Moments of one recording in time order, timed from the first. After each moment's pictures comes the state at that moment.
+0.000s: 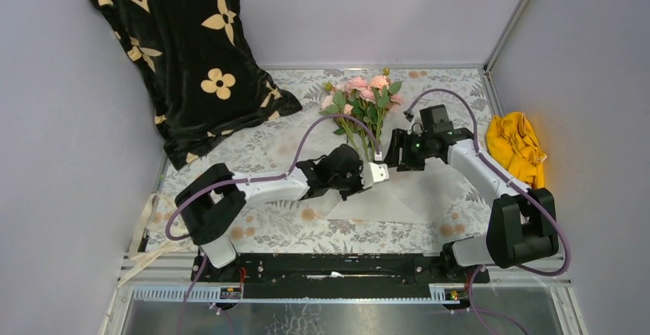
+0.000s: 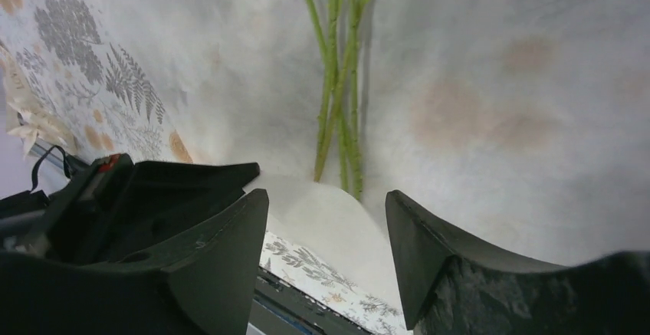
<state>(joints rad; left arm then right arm) -0.97 1.70 0.99 0.00 0.26 0.37 0.26 1.39 0.94 -0.61 -0.44 0.34</state>
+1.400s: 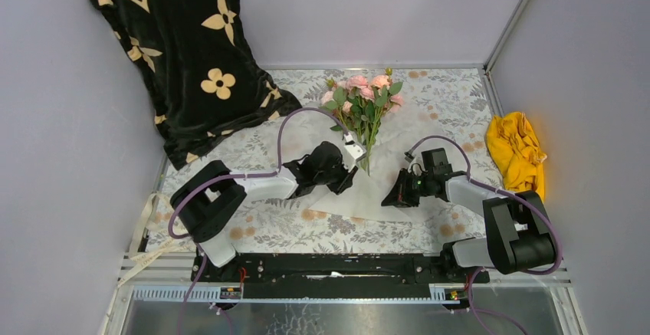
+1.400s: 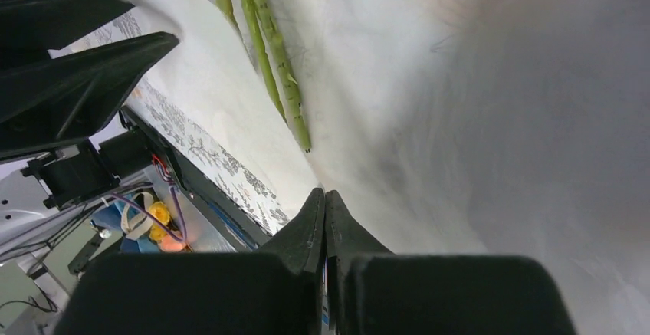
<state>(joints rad) -0.84 1.70 0.84 0.19 0.18 -0.03 0.21 1.35 0.45 -0.21 -0.70 0.51</state>
